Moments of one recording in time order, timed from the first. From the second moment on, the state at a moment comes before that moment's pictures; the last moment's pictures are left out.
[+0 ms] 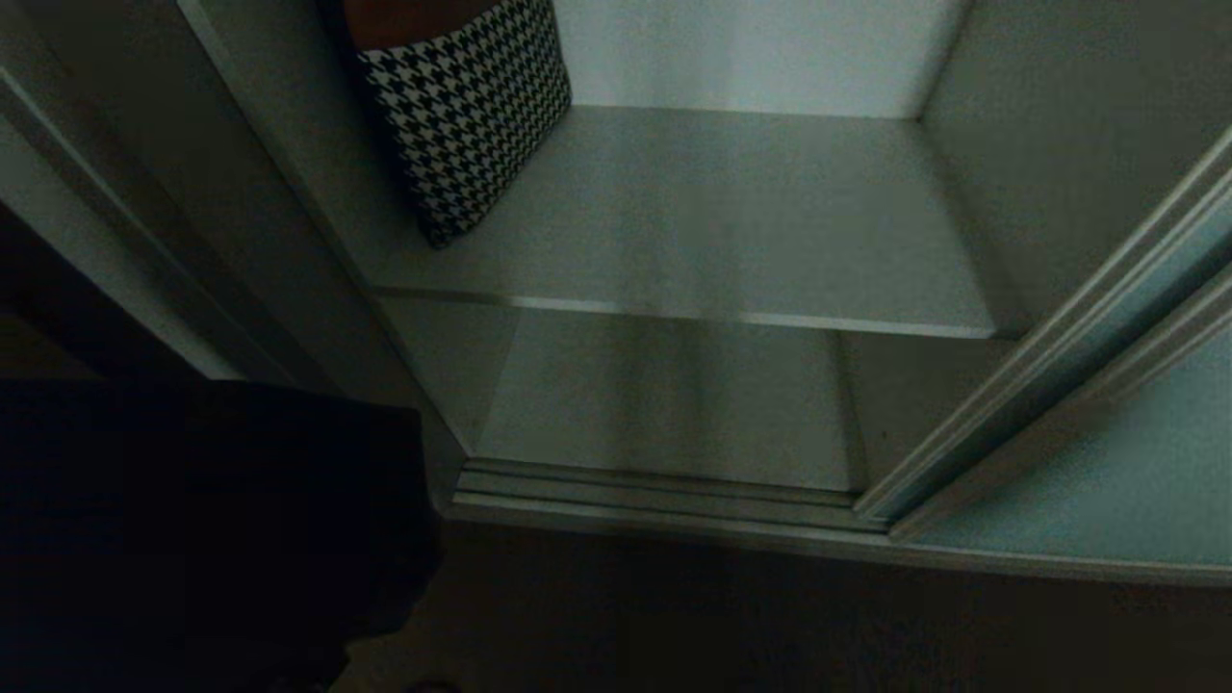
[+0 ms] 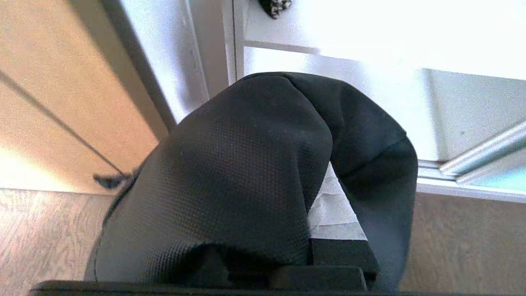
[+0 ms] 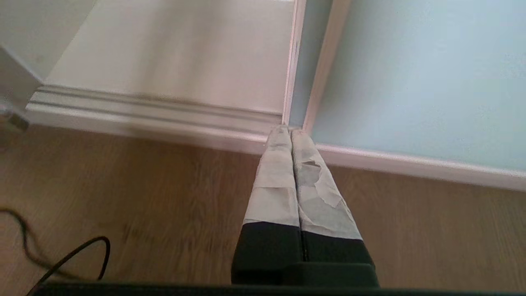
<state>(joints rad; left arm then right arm) -0.02 0.51 -1.14 0.59 -0.06 -0.05 0.00 0.00 0.00 -0.01 -0.01 0.02</state>
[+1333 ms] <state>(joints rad) -0.03 0.50 -1.06 0.60 -0.14 0.00 0.00 0.00 0.00 -0.01 -0.01 0.02</state>
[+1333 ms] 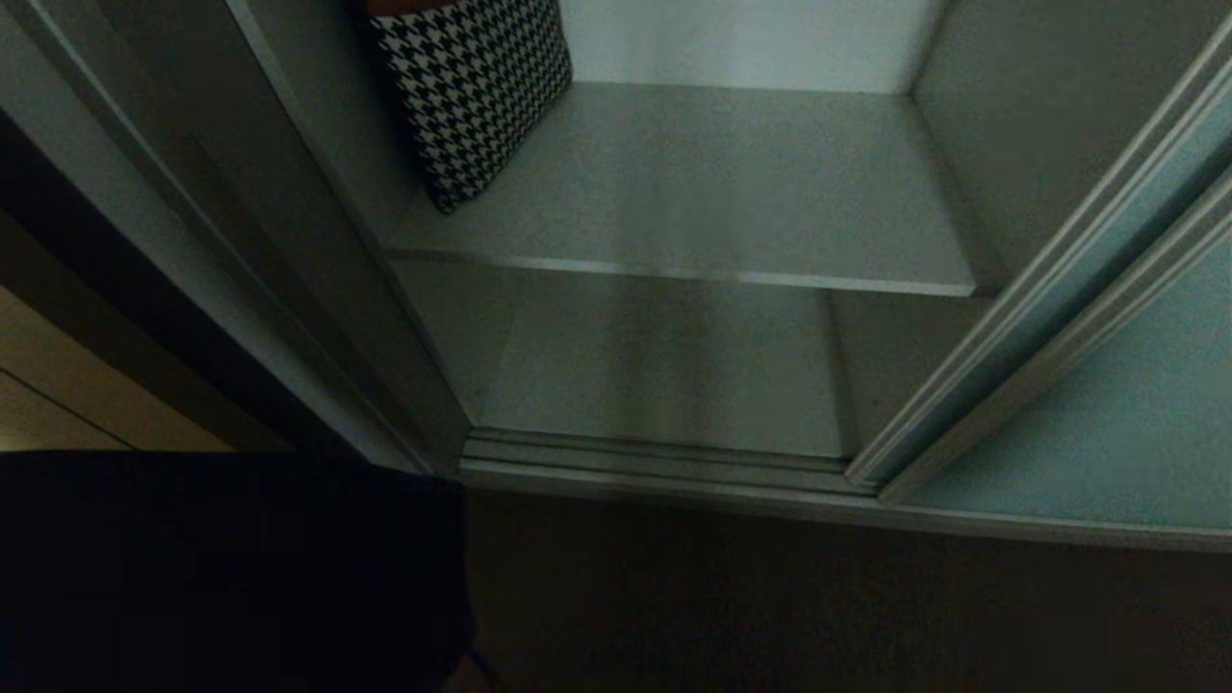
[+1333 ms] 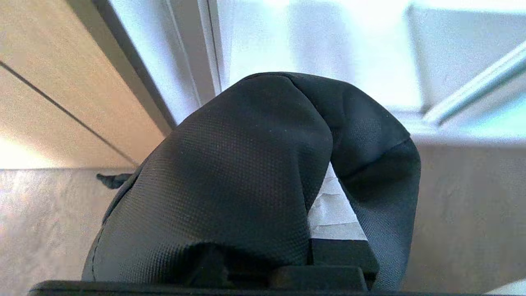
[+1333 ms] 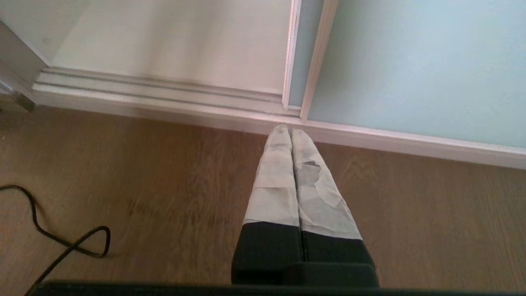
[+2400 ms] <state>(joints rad) -0.04 0.48 -1.00 0.65 -0.24 0.04 0.00 0.00 0.00 -0.01 -0.01 0.02</state>
